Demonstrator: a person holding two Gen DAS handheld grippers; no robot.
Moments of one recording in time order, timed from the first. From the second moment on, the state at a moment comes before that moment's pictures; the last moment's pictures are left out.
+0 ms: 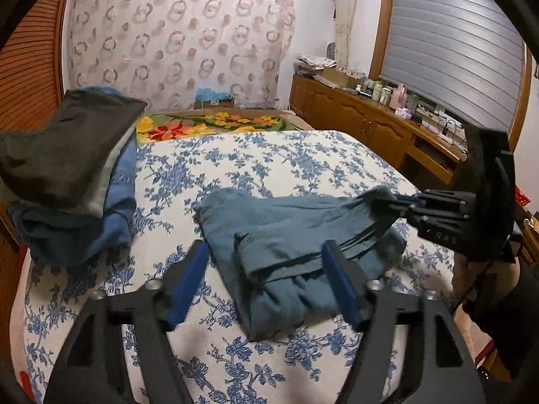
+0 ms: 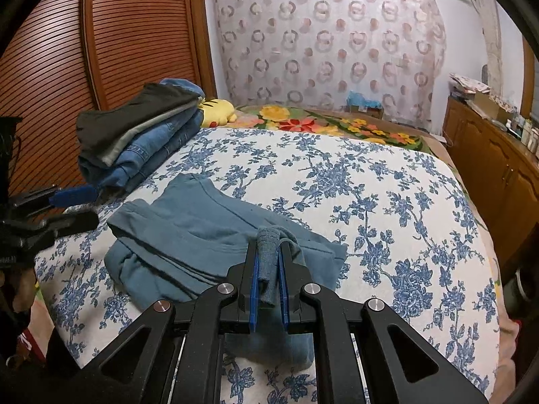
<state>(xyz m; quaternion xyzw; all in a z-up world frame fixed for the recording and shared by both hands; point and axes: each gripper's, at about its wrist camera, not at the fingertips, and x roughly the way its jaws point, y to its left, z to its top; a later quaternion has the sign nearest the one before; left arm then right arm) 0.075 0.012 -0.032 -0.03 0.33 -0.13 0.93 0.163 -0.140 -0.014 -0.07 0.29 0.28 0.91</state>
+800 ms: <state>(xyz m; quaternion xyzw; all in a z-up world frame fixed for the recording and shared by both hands) 0.096 0.021 -0.070 0.00 0.41 -0.09 0.91 0.134 -0.159 -0.032 -0.10 0.30 0.30 0.90</state>
